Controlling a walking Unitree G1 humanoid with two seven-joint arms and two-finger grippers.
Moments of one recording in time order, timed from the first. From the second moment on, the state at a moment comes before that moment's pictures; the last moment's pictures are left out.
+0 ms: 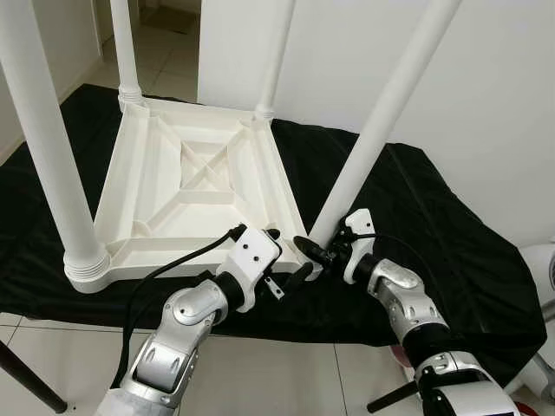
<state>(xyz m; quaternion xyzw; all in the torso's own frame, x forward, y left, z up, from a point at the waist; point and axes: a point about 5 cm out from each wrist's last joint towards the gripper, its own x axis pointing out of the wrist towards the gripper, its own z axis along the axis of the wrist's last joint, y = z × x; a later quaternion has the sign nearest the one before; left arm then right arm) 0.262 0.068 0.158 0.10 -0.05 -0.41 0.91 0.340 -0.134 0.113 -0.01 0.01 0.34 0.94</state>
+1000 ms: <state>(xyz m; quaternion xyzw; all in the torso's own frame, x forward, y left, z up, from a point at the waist) 0.267 0.080 0.163 0.11 -0.05 -0.39 0.91 0.308 -0.116 0.119 0.04 -0.02 0.05 1.00</state>
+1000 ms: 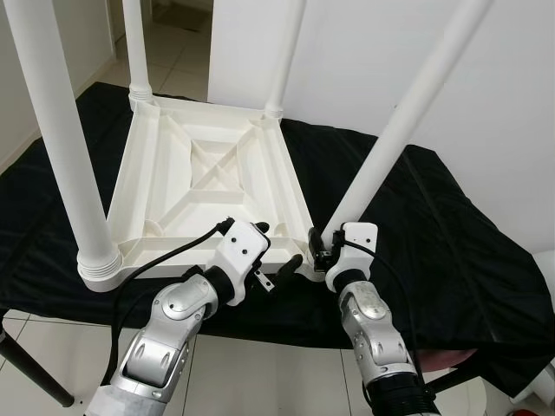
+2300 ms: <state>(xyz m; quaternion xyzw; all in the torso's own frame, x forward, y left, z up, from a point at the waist) 0.267 0.065 0.168 0.11 -0.06 -0.41 0.90 0.337 -0.131 0.117 -0.02 0.00 0.35 0.94</state>
